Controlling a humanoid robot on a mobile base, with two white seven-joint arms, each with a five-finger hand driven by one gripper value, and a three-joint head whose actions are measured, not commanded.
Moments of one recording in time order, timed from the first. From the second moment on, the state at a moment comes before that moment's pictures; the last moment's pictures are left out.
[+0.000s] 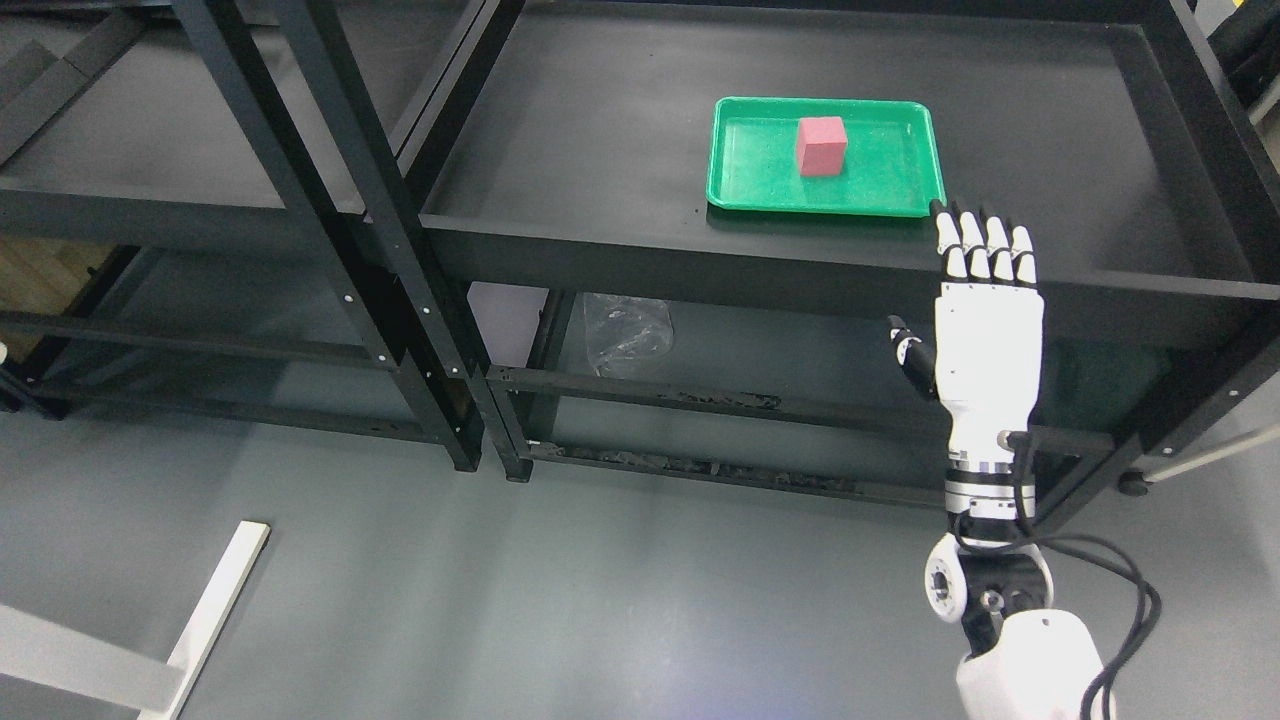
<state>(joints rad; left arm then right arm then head) 0.00 0.00 -0.13 0.00 0.13 -0.12 -0.17 -0.04 0.00 0.15 -1.59 1.32 0.03 -0.58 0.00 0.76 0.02</state>
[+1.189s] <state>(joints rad) 0.00 0.00 -0.13 0.00 0.13 -0.12 -0.17 -0.09 0.00 0.16 -1.58 1.25 0.01 -0.26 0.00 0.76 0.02</state>
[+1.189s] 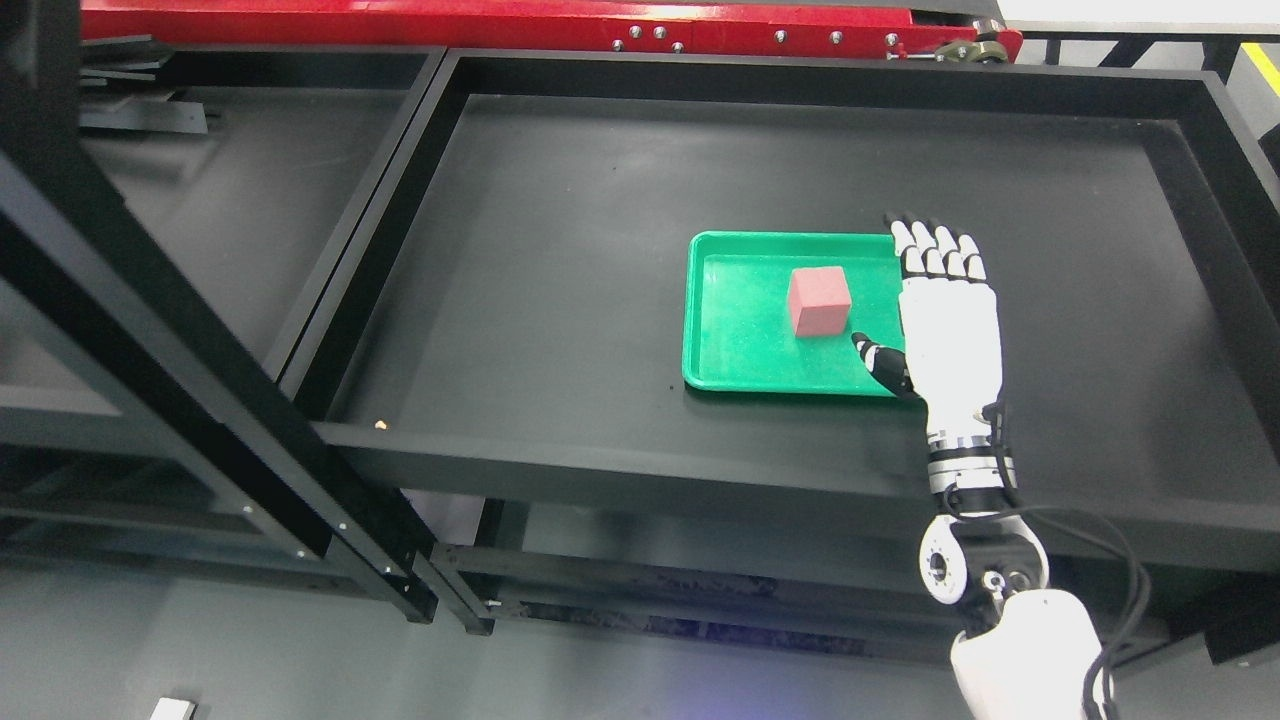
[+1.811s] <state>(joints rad) 0.00 0.00 -0.13 0.00 0.13 -0.12 -0.17 -0.11 0.00 0.16 -1.54 1.23 -0.02 0.02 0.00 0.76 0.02</state>
